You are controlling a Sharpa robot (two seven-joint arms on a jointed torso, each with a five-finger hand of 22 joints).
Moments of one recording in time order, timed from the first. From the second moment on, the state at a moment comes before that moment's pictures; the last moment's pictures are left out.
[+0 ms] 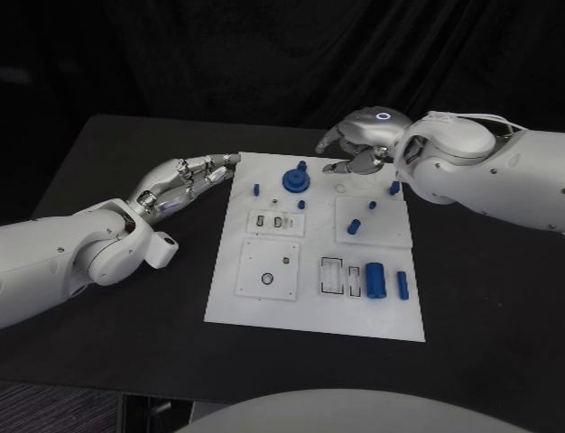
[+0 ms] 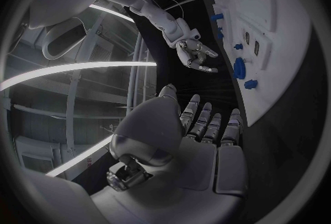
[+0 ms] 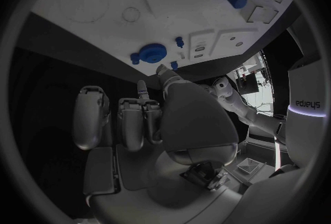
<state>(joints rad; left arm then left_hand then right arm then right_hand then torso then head) 1.25 -0.94 -0.21 1.44 -0.42 -0.04 0.68 1.34 0.27 -0.26 0.29 0.42 0.48 0.08 0.07 0.05 0.13 0.14 0.36 0.05 0.07 0.14 0.01 0.02 0.17 0.08 0.28 0.09 0.03 1.48 -0.71 -0.24 1.35 -1.62 -0.32 0.03 1.27 -0.03 0.17 0.23 0.16 0.78 0.06 0.11 0.22 1.47 -0.03 1.57 1.31 1.47 -0.09 1.54 1.31 0.04 1.46 0.03 1.34 1.31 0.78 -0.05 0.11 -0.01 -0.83</state>
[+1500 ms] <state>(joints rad) 1.25 -0.94 -0.21 1.43 -0.42 -0.04 0.68 1.34 0.27 -0.26 0.29 0.44 0.48 0.08 0.07 0.05 0.13 0.14 0.36 0.05 0.07 0.15 0.01 0.02 0.17 0.09 0.28 0.10 0.03 1.41 -0.99 -0.25 1.41 -1.46 -0.34 -0.04 1.37 -0.10 0.15 0.29 0.15 0.84 0.07 0.07 0.29 1.47 -0.01 1.57 1.31 1.47 -0.06 1.57 1.31 0.01 1.46 0.05 1.56 1.31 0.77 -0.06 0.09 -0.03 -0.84</state>
